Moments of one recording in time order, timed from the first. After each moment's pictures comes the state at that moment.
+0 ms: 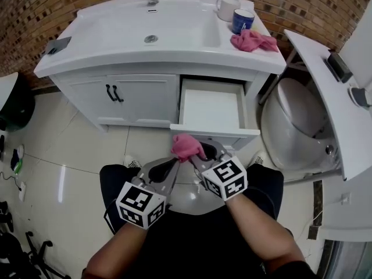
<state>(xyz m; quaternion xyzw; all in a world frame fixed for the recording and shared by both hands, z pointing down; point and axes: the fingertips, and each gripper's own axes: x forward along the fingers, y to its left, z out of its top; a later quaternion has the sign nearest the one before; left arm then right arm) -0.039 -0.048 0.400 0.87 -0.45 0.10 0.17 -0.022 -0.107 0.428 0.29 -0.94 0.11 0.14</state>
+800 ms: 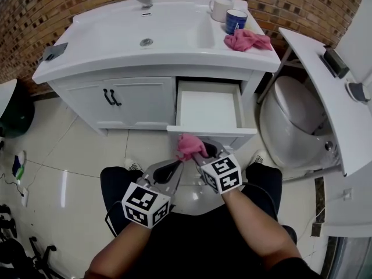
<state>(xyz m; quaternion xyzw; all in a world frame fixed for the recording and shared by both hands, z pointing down) -0.024 -0.050 0.410 0.88 -0.43 0.11 0.17 -0.001 -0.131 0.475 0.34 -0.92 0.13 0.16</state>
